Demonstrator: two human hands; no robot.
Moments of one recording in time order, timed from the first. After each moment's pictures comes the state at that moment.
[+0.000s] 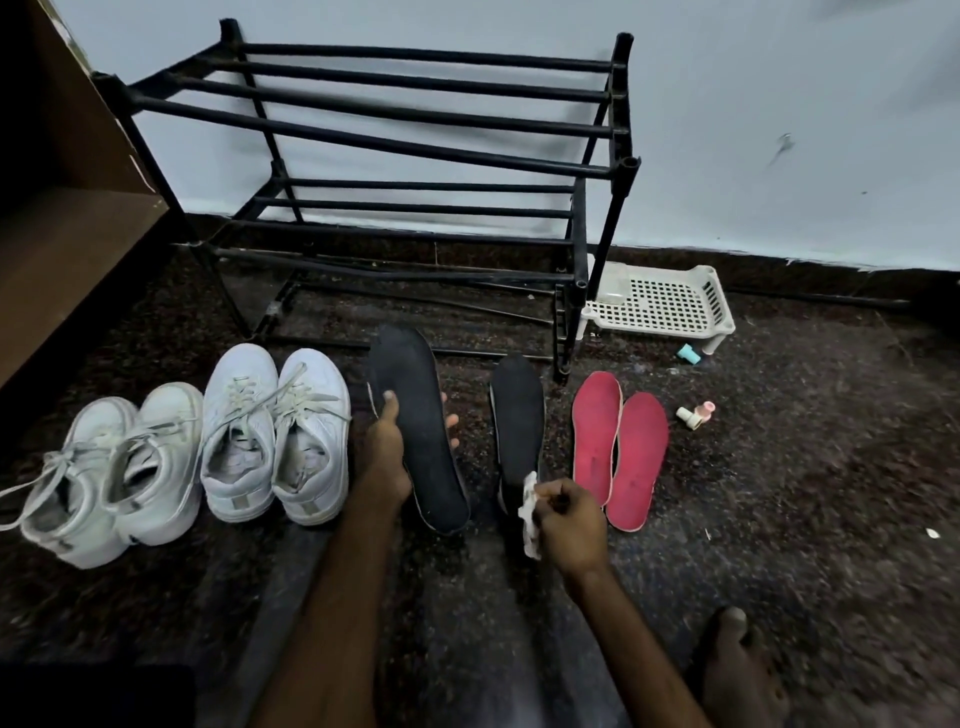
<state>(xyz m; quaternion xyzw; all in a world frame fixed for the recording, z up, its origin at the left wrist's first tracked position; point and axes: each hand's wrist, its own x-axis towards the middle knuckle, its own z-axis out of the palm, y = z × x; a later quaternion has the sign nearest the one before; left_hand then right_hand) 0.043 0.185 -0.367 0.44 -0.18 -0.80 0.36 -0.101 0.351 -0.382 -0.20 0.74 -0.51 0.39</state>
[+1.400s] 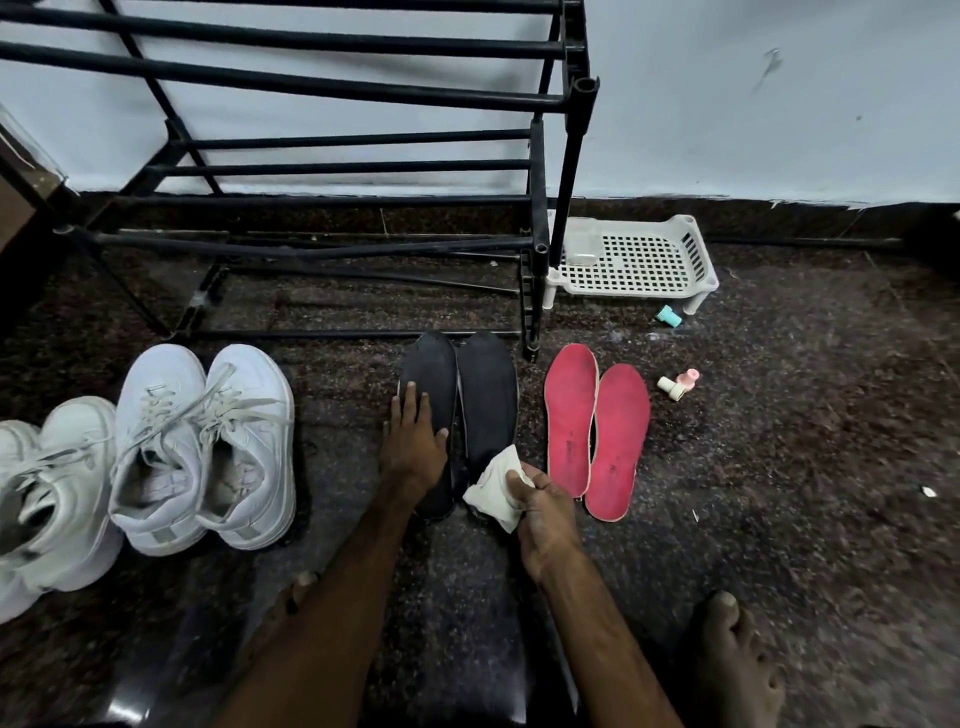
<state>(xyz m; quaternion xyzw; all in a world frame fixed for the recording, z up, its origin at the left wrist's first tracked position) -0.028 0.168 -0.472 0.54 -0.82 -0.19 -0.02 -0.123 0.314 -0.447 0.08 0.57 -0.65 0.49</state>
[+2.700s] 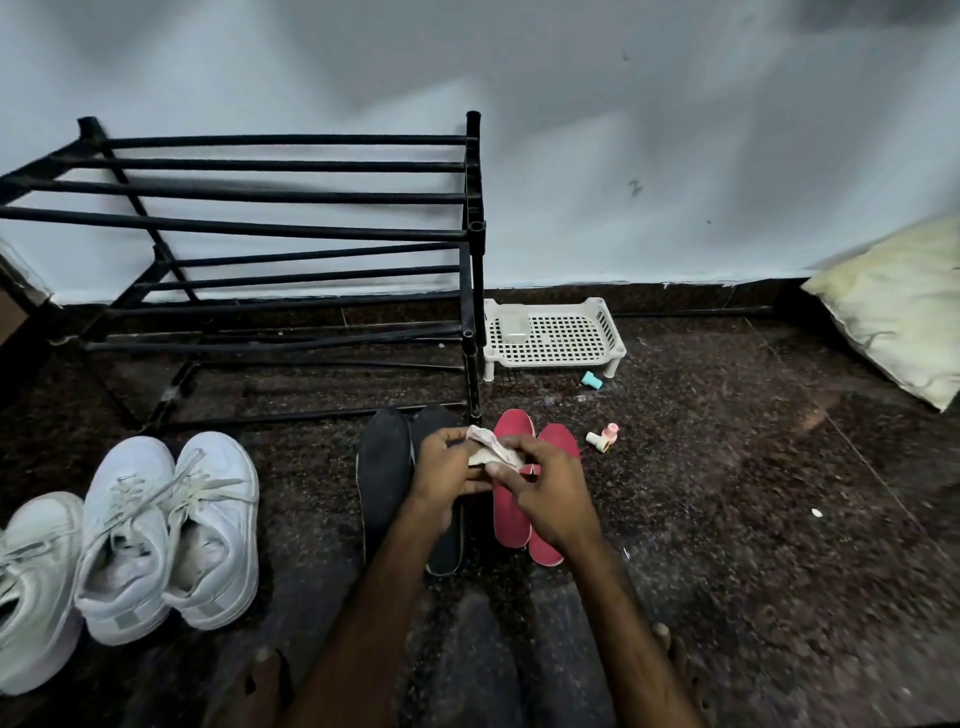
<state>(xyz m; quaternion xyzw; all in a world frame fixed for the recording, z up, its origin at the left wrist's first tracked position) -0.107 0.247 -0.302 0.45 -0.48 -0.72 0.23 -0.202 0.346 -0.305 -0.42 0.75 -0.46 0.22</state>
